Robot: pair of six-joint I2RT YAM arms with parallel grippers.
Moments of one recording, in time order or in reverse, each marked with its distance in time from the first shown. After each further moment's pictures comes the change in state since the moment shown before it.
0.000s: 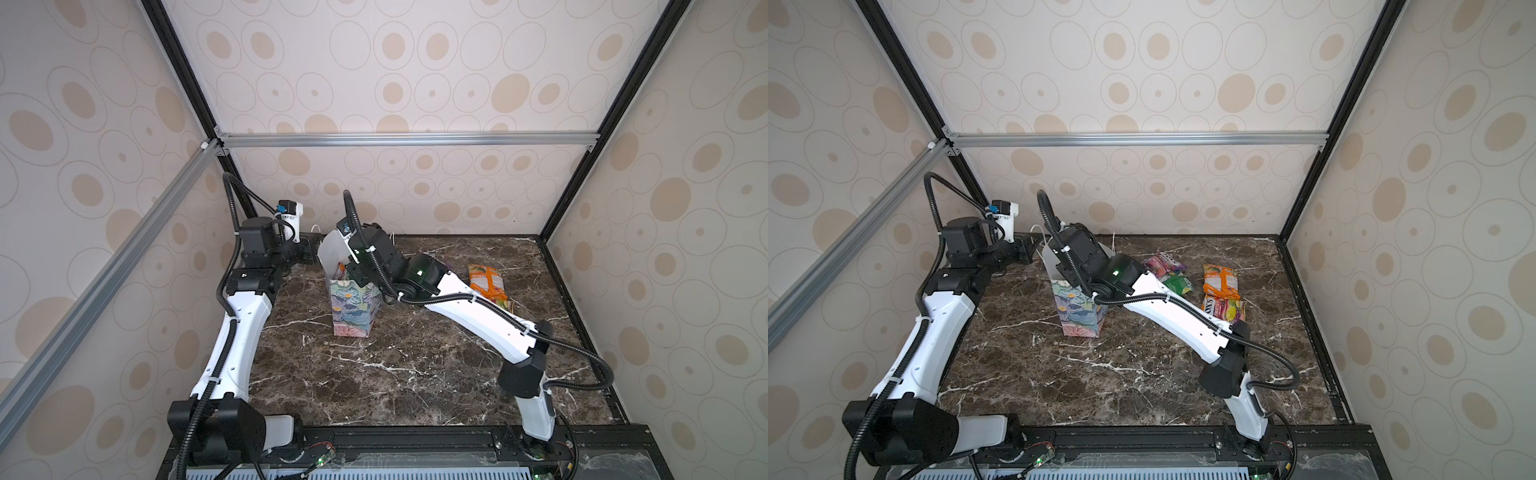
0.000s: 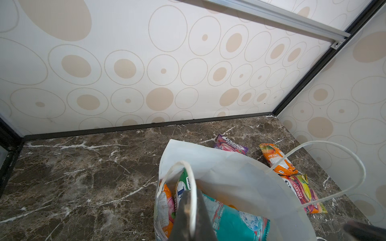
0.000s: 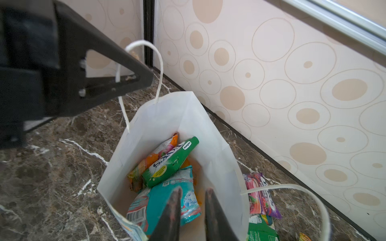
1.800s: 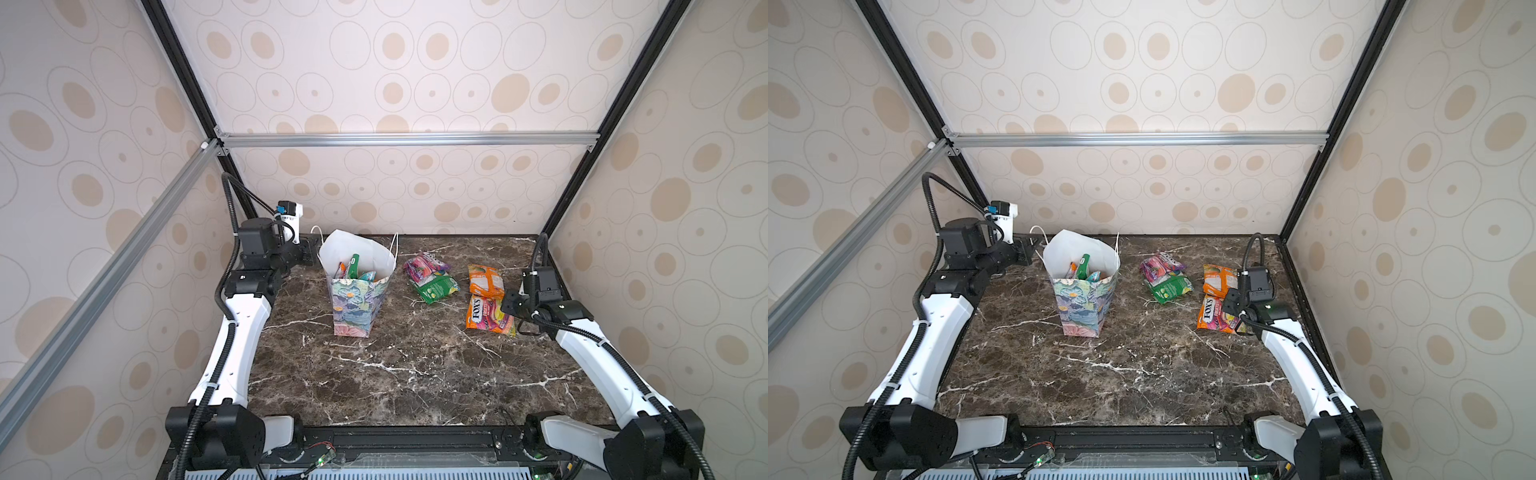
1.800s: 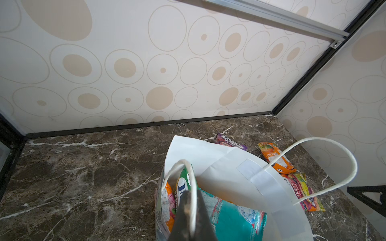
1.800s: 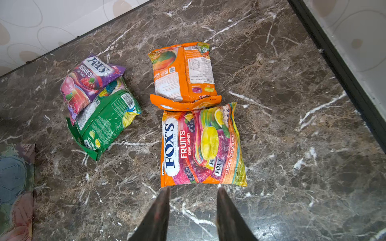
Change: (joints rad) left arm -0.004 -0.020 0.000 -0.025 -0.006 0.000; right arm -0.919 -0.818 -1.321 0.160 -0.349 0.472
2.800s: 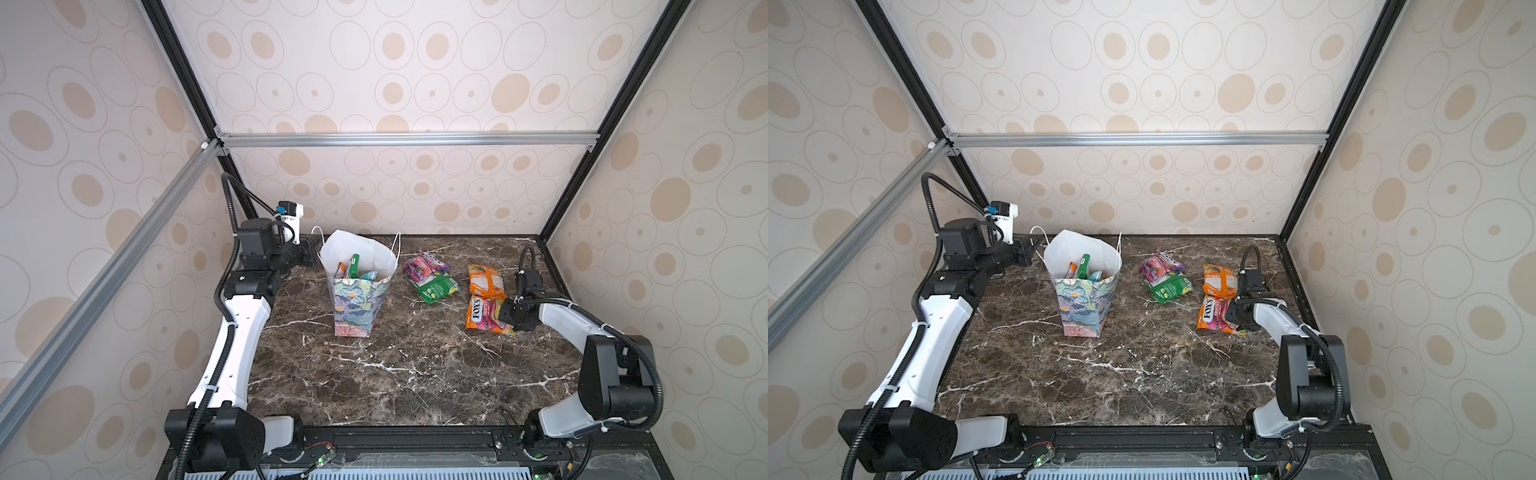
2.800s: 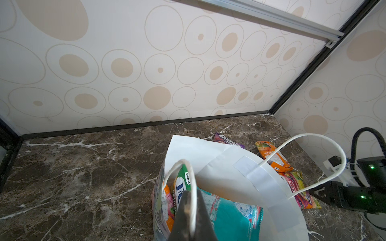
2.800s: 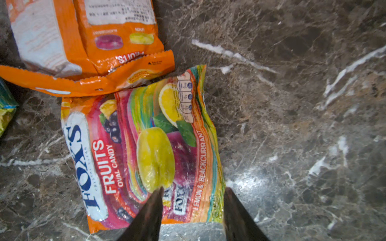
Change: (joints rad) left arm 0.000 -0.010 0.000 -0.008 0.006 0.000; right arm -0.133 0.369 -0.018 0.085 -0.048 -0.029
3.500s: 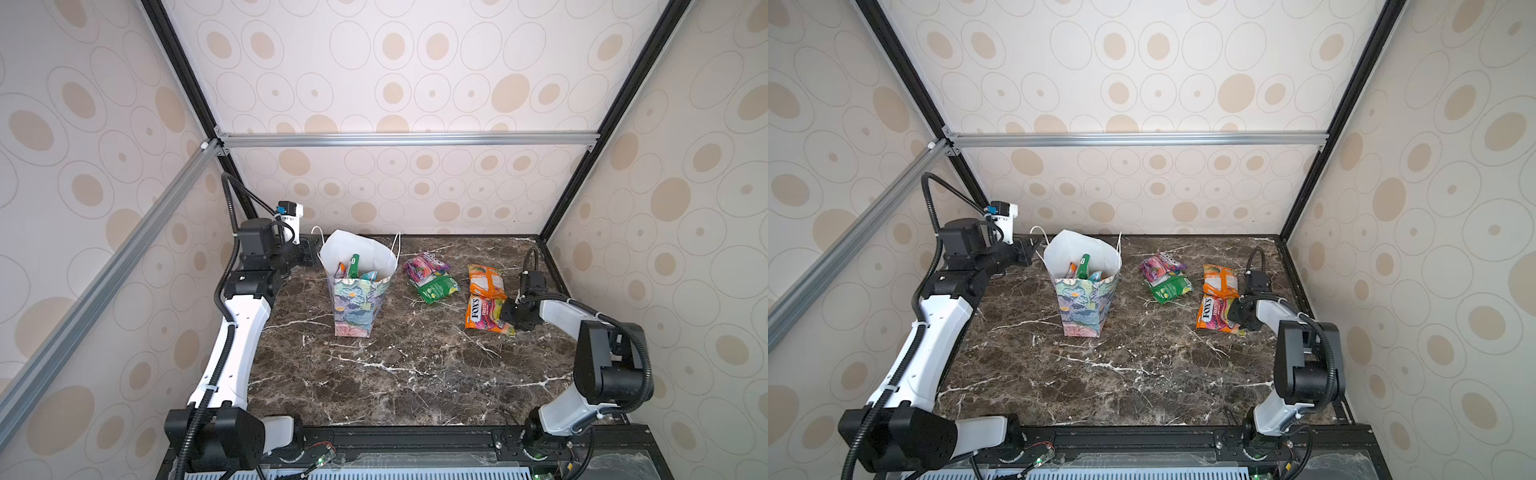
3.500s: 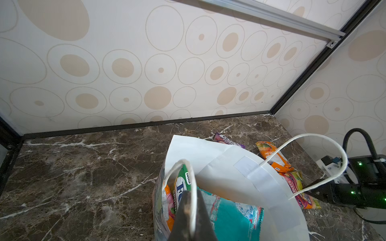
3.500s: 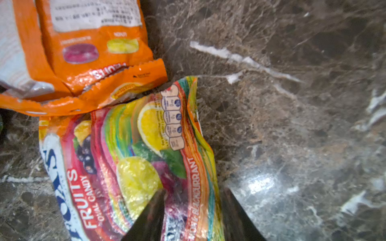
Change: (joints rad) left arm 0.000 0.000 0.000 0.000 -0.002 0.000; right arm -0.060 0.091 0.001 0.085 -0.111 -0.021
